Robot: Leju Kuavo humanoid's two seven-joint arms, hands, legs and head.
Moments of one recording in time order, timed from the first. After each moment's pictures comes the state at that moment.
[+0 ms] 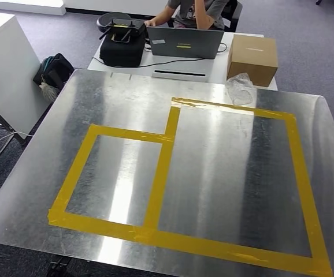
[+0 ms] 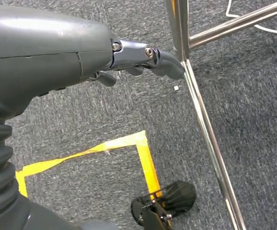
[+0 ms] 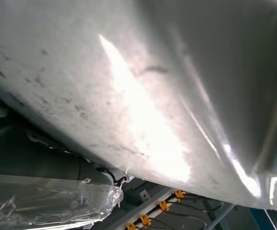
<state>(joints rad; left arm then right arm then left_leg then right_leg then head) -0.14 0.04 0.33 -0.33 -0.69 0.03 -0.17 0.21 -0.38 -1.00 -1.99 1.57 -0.68 -0.68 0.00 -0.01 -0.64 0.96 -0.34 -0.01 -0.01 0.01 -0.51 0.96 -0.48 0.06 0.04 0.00</state>
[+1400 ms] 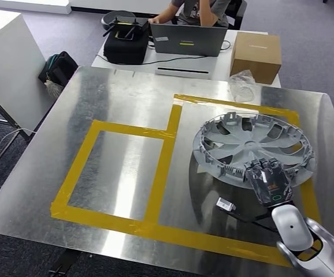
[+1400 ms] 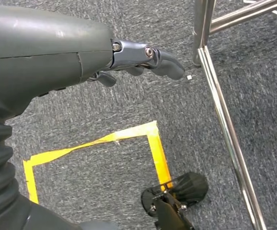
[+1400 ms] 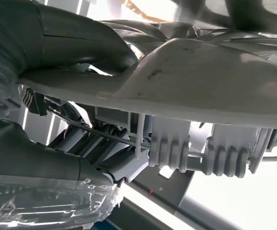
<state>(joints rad) -0.10 0.04 0.33 -0.32 -0.68 0.02 -0.21 -0.16 -0.58 0.66 -1.62 1.54 -0.17 0.43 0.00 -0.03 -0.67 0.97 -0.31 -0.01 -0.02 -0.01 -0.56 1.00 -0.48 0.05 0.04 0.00</state>
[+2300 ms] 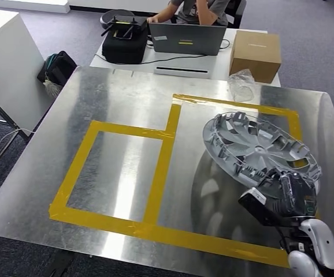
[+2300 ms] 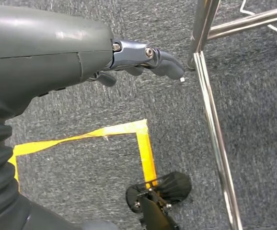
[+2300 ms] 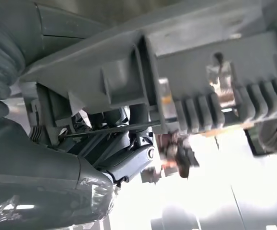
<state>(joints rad) -0.07 0.04 0.39 -0.32 -0.63 0.03 -0.30 0.12 -0.37 0.23 -1.78 0.90 -0.24 0.21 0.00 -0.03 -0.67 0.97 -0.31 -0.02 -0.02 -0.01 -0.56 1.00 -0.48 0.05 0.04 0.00</state>
